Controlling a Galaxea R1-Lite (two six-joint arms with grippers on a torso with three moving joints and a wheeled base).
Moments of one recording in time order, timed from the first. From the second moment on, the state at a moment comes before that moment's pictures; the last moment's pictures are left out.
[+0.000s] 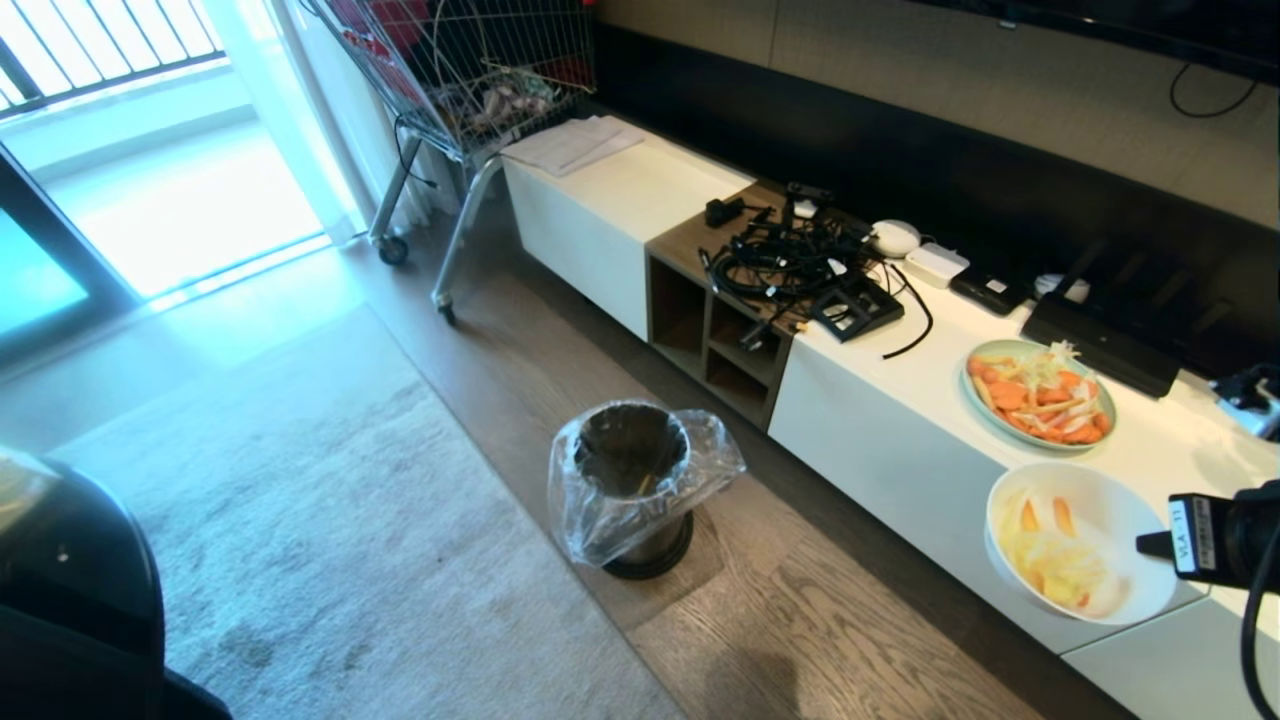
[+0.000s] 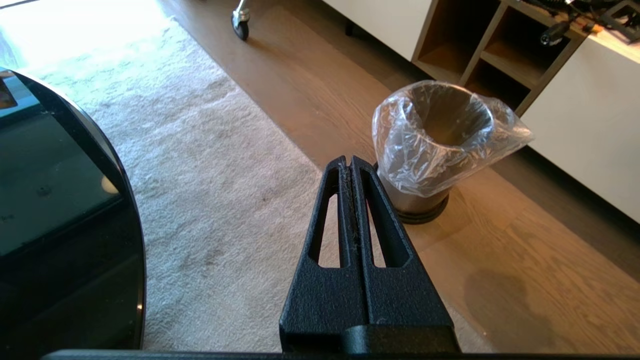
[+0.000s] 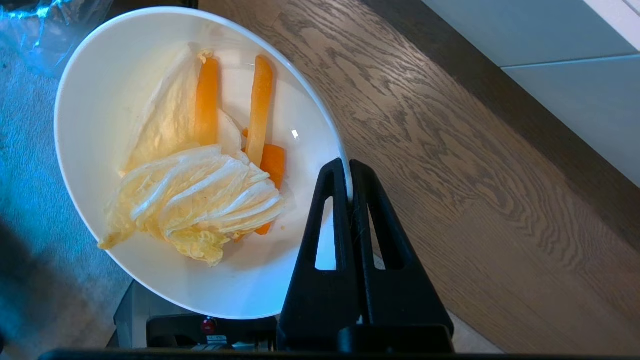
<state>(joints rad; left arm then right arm) 0.00 0.00 0.00 -0.01 0.01 -0.10 0.02 1.29 -0.77 0.29 0.00 0.20</state>
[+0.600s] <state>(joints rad) 0.00 0.00 0.00 -0.01 0.01 -0.10 0.27 1.33 -0.90 0.29 0.00 0.20</state>
